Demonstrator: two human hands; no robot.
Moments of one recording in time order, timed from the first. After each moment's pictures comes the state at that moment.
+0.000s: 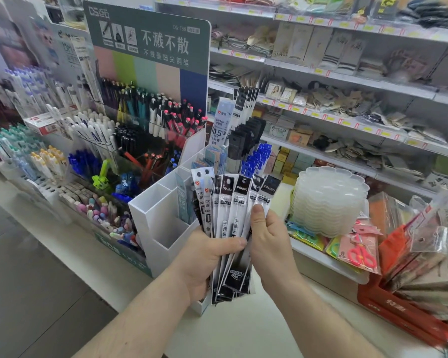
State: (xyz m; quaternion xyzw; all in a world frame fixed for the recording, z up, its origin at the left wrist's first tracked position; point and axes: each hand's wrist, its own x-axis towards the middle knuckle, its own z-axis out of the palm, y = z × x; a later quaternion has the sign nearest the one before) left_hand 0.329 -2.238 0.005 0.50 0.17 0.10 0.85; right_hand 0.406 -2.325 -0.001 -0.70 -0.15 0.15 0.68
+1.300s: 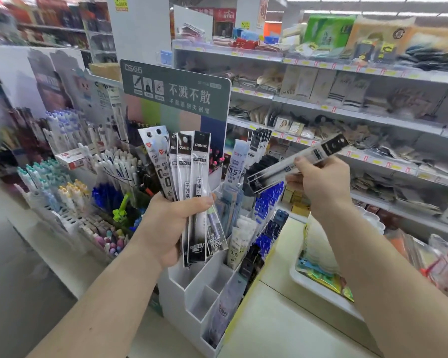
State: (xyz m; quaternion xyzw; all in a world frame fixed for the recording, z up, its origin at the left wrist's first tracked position) left_hand 0.325 -2.159 0.094 0.53 0.19 0.29 0.77; right_hand 0.519 -2.298 0.121 -0.69 -0.13 0.01 0.71
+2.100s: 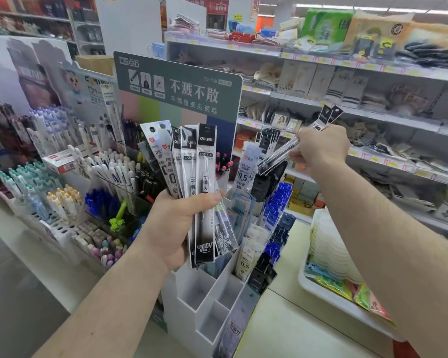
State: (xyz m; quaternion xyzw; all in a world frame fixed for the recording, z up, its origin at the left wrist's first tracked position) left_hand 0.343 -2.126 0.094 0.50 0.16 0.26 0.81; right_hand 0.574 -2.233 0.153 -0.80 -0.06 -0.06 0.59
